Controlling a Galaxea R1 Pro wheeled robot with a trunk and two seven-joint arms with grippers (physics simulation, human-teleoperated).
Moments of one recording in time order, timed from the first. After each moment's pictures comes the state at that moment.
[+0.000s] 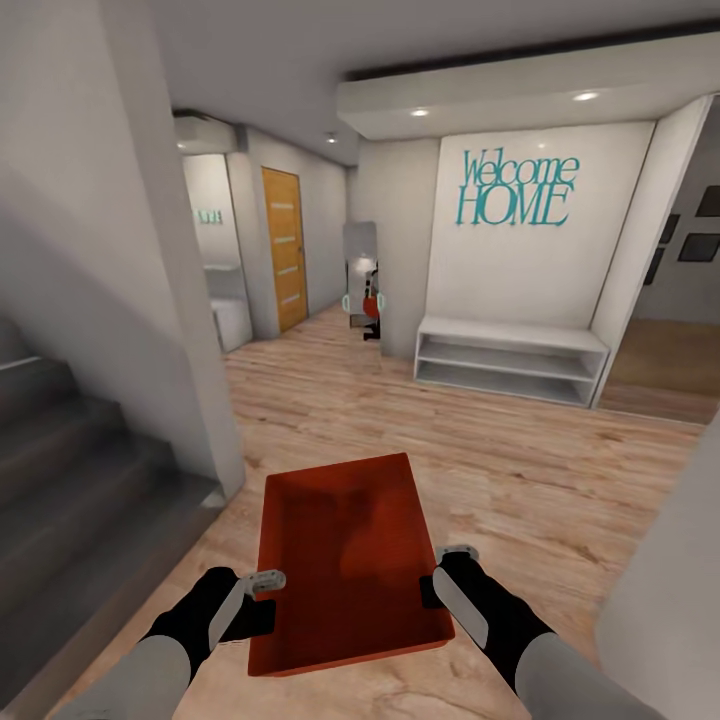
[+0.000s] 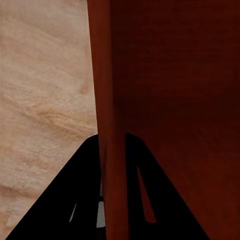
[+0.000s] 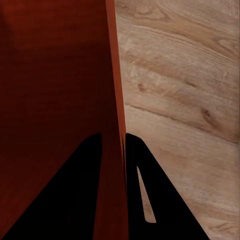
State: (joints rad) left arm -0.65 -0.03 0.06 -0.42 0.08 0.73 -0.01; right arm -0.63 0.01 0.55 -0.67 -0.68 0.69 -0.49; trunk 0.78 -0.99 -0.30
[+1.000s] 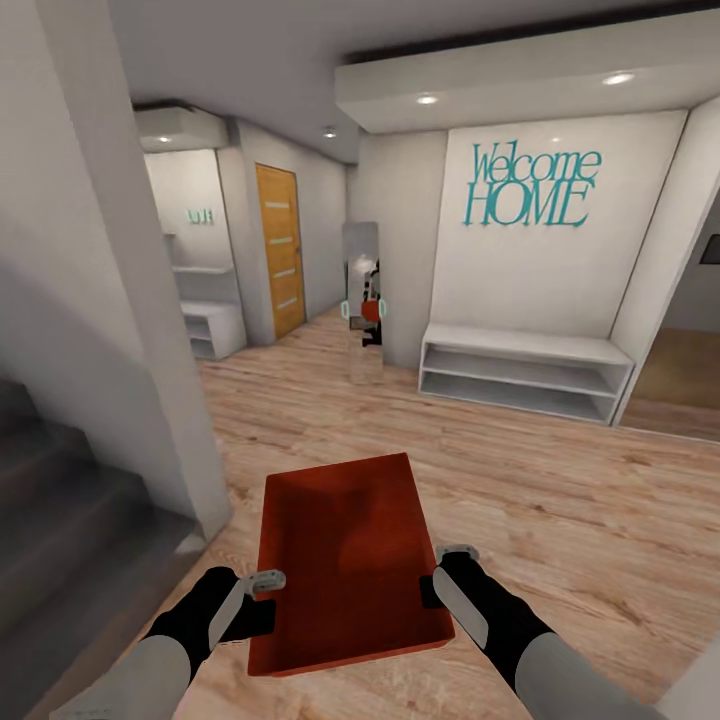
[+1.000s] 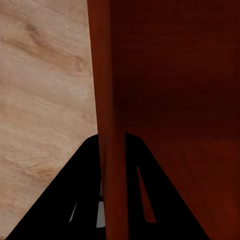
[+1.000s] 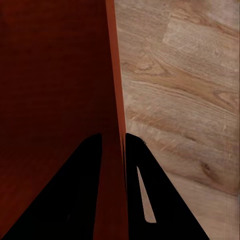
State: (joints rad) left arm -0.65 -0.03 0.06 -0.42 0.08 0.73 -0.01; right arm -0.63 0.01 0.55 -0.67 -0.68 0.69 -0.49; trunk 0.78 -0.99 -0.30
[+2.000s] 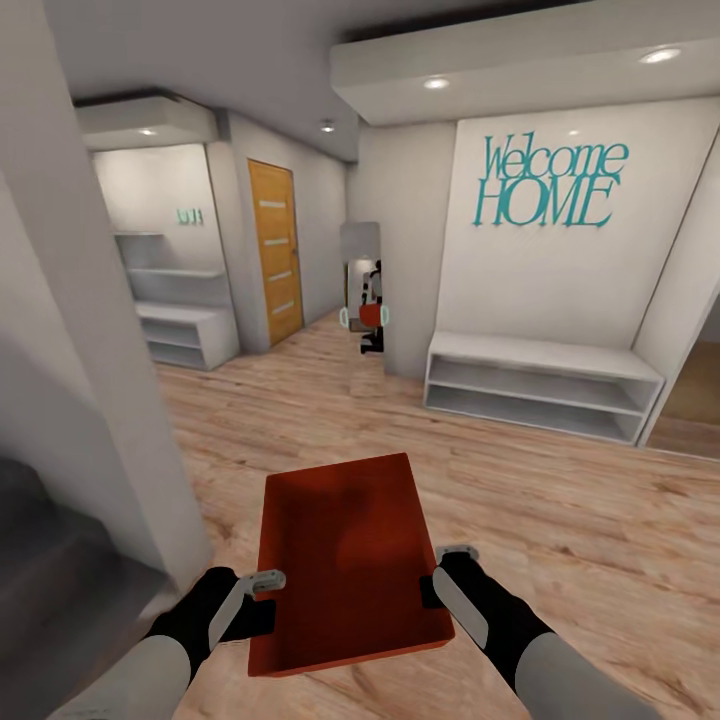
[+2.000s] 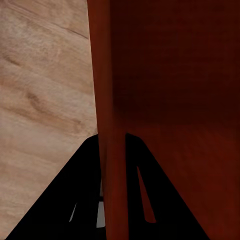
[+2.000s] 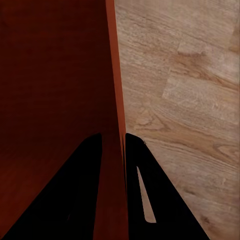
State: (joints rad) left arm -0.65 -0.03 0.06 -0.42 0.08 0.73 -0.01; right arm -0.63 0.01 0.55 -0.67 -0.68 0.69 -0.49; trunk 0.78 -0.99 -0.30
